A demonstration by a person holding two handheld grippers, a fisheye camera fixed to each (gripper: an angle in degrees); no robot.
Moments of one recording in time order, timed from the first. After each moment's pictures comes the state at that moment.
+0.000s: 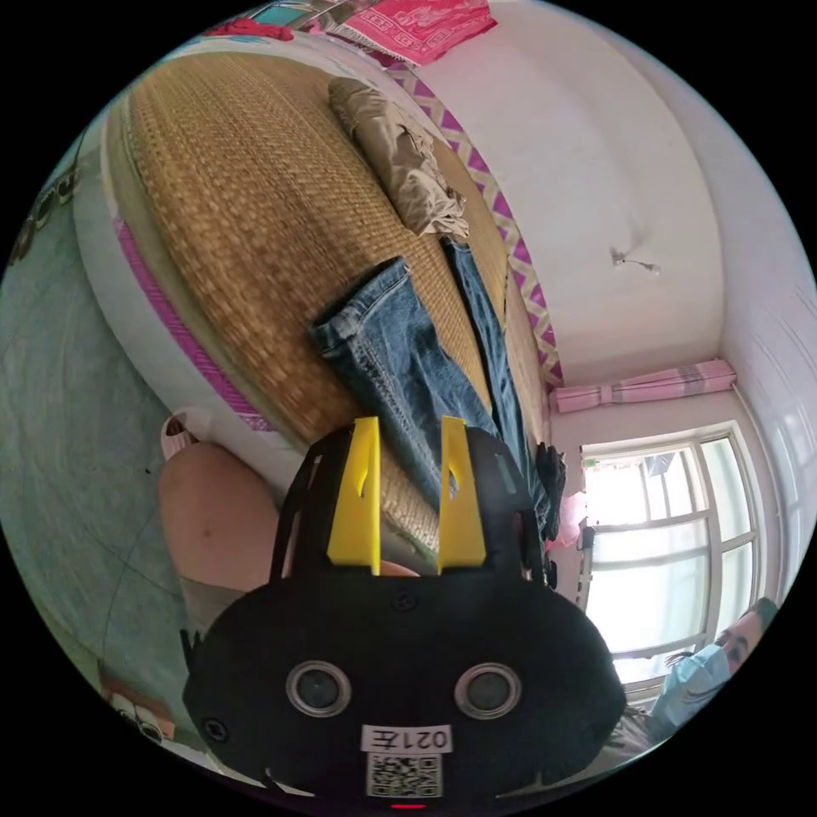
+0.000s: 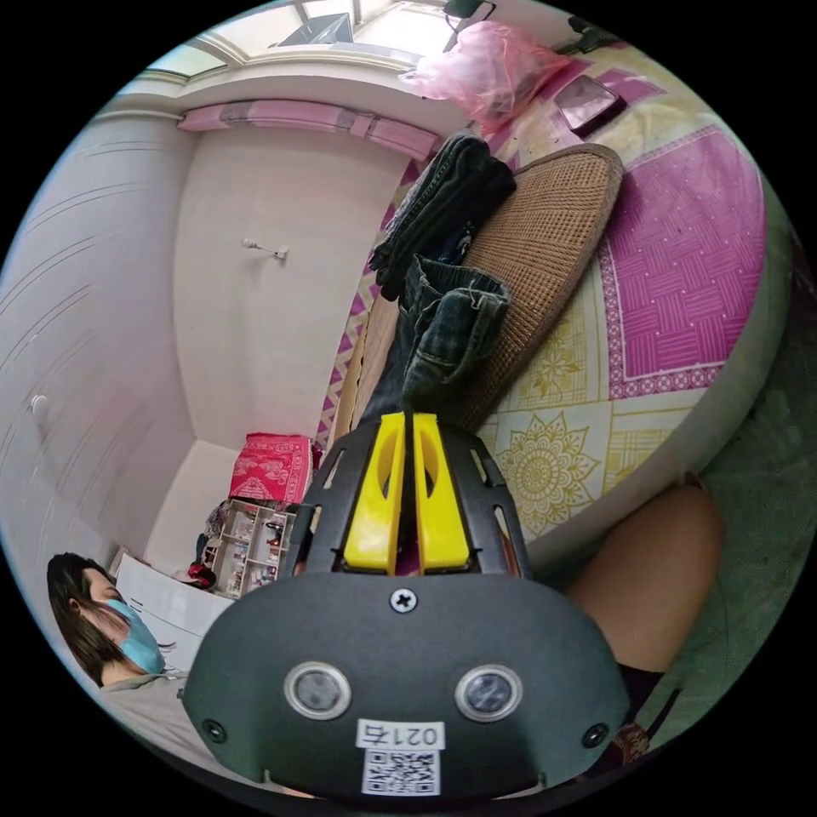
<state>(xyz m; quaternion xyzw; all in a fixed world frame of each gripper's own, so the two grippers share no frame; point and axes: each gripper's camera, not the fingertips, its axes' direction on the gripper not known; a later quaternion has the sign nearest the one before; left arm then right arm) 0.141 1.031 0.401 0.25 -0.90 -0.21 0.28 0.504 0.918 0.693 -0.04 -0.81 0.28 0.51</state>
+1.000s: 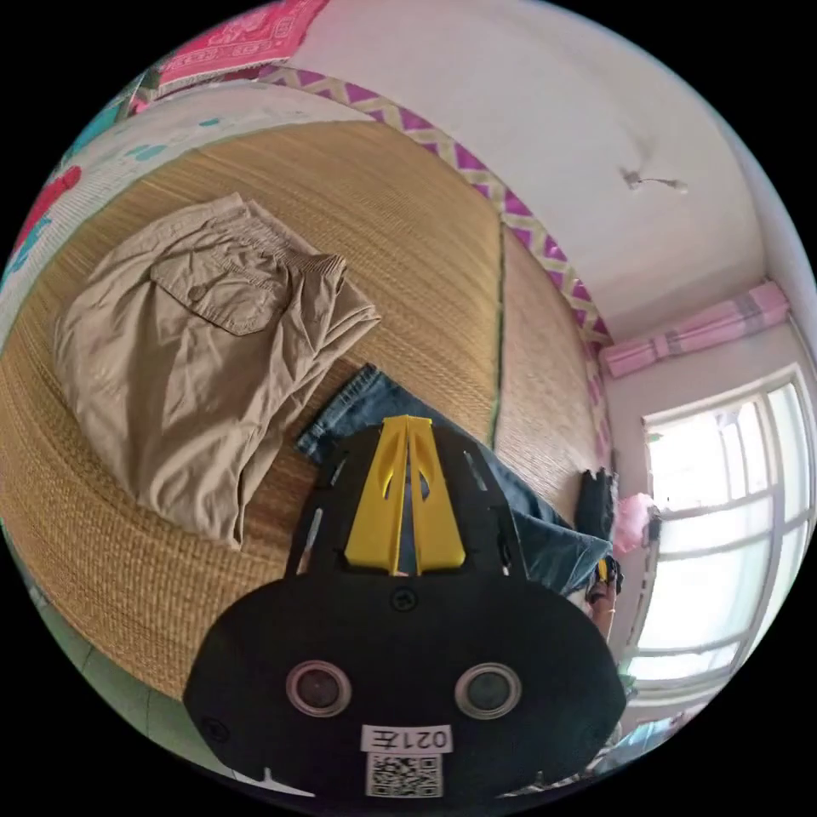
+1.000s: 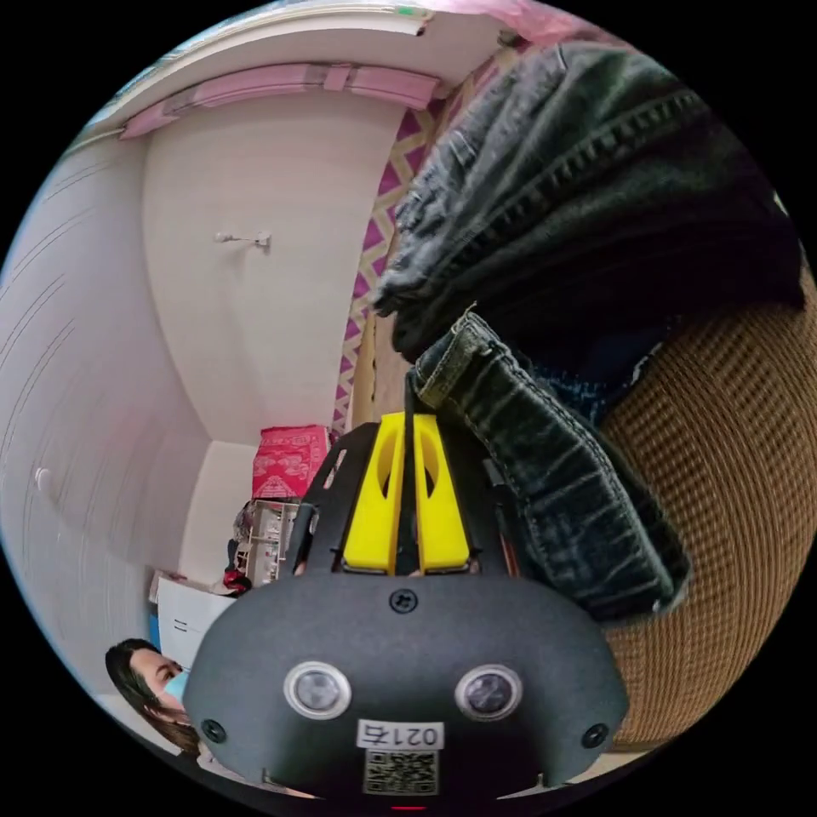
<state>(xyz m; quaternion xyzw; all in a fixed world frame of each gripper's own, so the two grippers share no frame) -0.224 0.604 0.028 0.09 -0.94 -0.27 0.20 0.223 0.533 0.710 -0.11 -0.84 0.23 0.48</state>
